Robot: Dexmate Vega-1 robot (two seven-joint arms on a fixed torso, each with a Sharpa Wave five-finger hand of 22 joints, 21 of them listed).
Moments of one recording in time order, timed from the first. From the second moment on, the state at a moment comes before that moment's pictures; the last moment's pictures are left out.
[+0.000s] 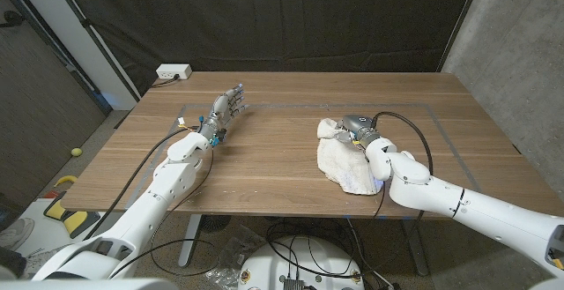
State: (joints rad) left arm 0.84 0.41 0.22 -1.26 -0.56 -0.20 -0.23; left_hand 0.27 0.08 0.58 -0.01 0.18 0.10 -0.16 0.19 0.19 0.04 -0.07 0.20 0.20 0.02 -0.02 0.18 0.18 0.04 0.13 0.34 0.21; right arm -0.75 -0.83 -0.91 -1.92 -0.52 -0.66 -0.16; right_hand 1.04 0.15 0.35 -0.16 0.18 0.92 -0.12 0.36 0.18 1.07 -0.12 0.44 0.22 1.15 -0.22 0.52 0.38 0.52 -0.05 0.98 0.43
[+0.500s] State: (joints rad) left arm 0.85 0.41 0.22 -1.26 -0.56 -0.21 -0.23; left_hand 0.28 0.07 0.58 -0.01 0.19 0.10 -0.16 0.19 0.19 0.04 -0.07 0.20 0.20 0.01 -0.03 0.19 0.18 0.04 0.13 0.34 0.21; right arm -0.81 -0.72 -0.83 -1.79 -0.51 -0.46 -0.56; right_hand 1.08 0.15 0.34 -0.16 0.18 0.93 -0.11 0.36 0.18 1.09 -0.12 0.45 0.24 1.16 -0.23 0.53 0.41 0.52 -0.05 1.03 0.45
